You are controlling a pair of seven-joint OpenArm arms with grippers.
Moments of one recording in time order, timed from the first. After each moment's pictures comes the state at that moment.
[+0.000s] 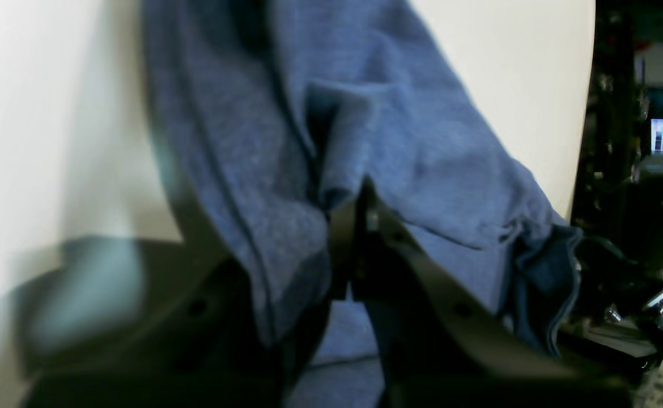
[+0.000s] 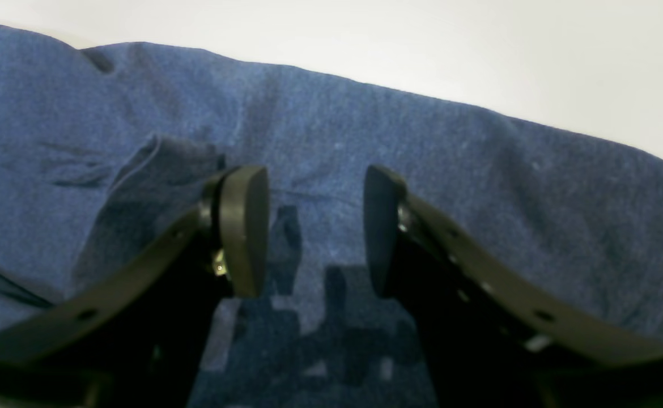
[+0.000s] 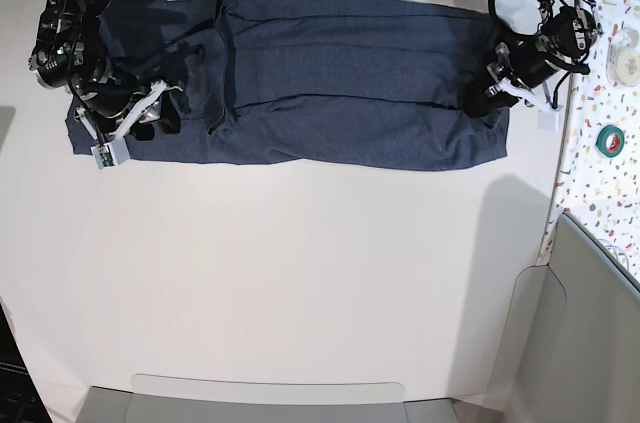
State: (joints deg) left arm 13.1 -14.3 -28.7 86.1 -65.8 -19.3 61.8; right arm -10.9 16.0 17.0 107.8 35.4 23.1 -62.1
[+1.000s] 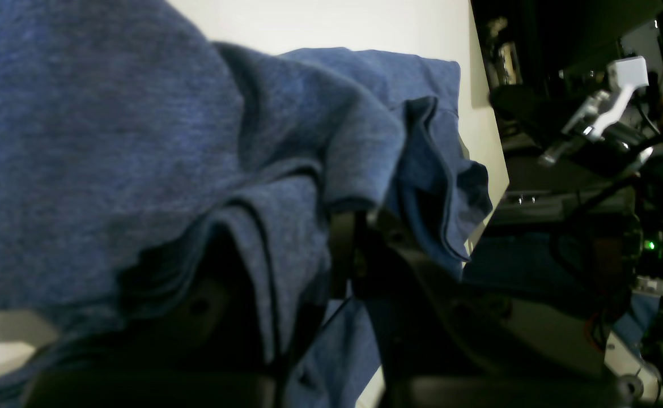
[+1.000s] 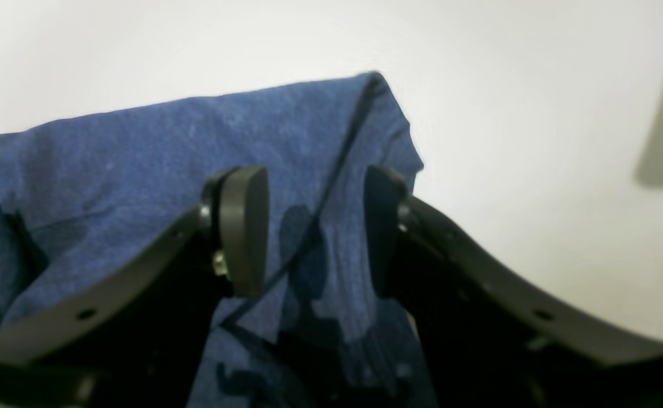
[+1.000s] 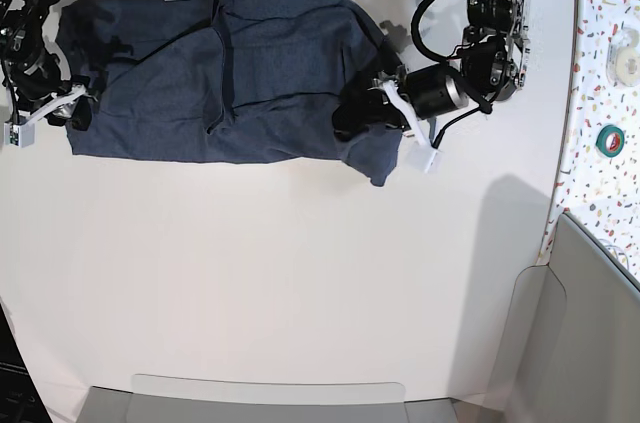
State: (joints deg) left arm 5.9 -12.5 3.3 97.2 -65.3 -19.3 58.8; right arm -11.5 15.5 39.3 102.9 35.5 23.1 -62.2
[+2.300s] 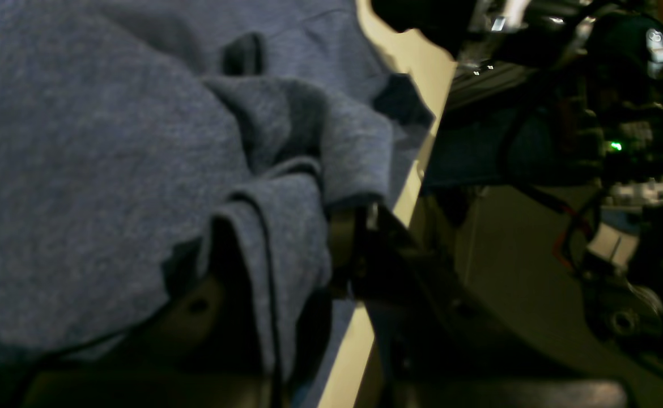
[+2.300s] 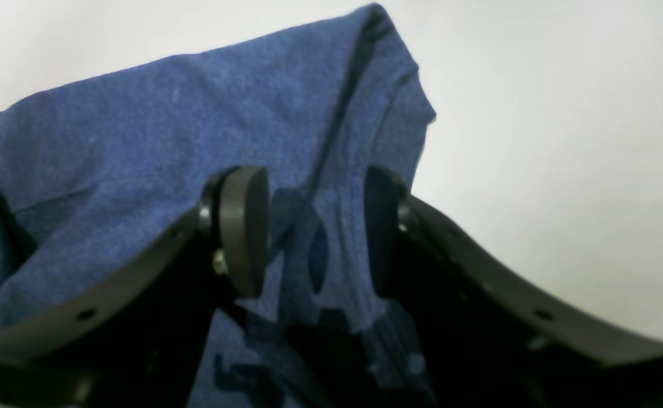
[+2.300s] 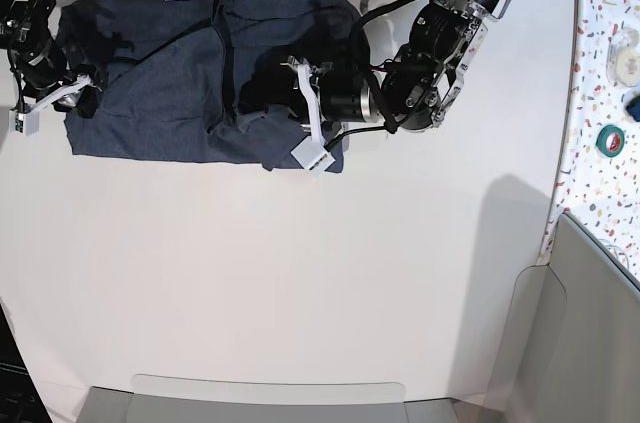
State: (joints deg) left arm -6.3 -9.9 27.6 92.0 -64.9 -18.7 58.7; right arm -12.8 13.5 40.4 101.9 35.4 23.1 -62.2
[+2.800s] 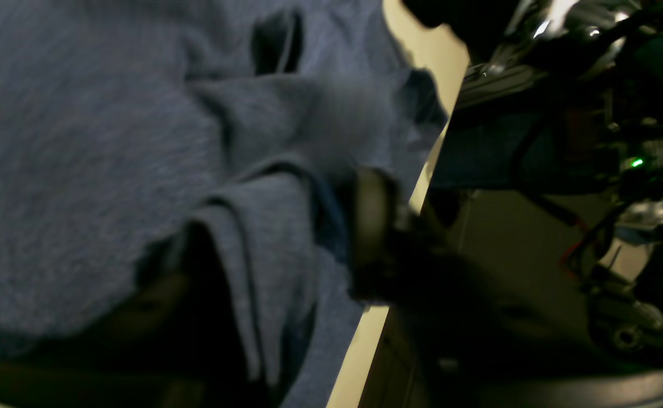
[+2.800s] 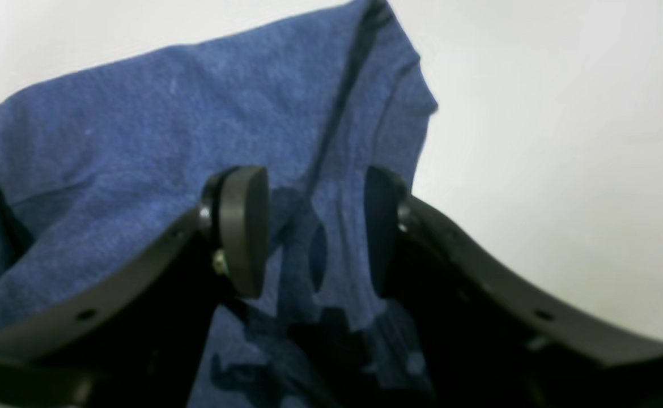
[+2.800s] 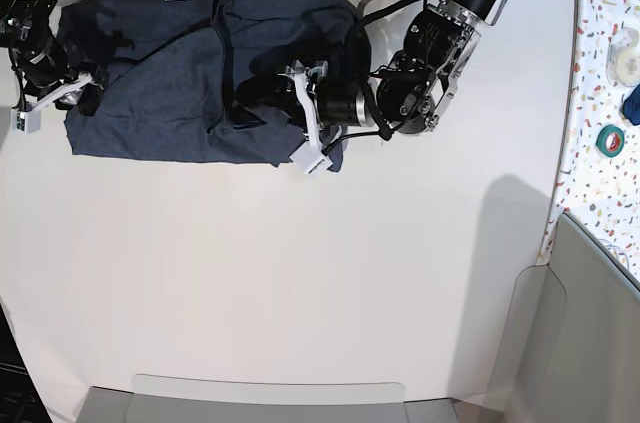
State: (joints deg) left arm -7.5 -9.0 27.5 87.7 -65.9 -18.9 58.7; right arm -13.4 13.4 40.2 101.9 35.4 23.1 -62.0
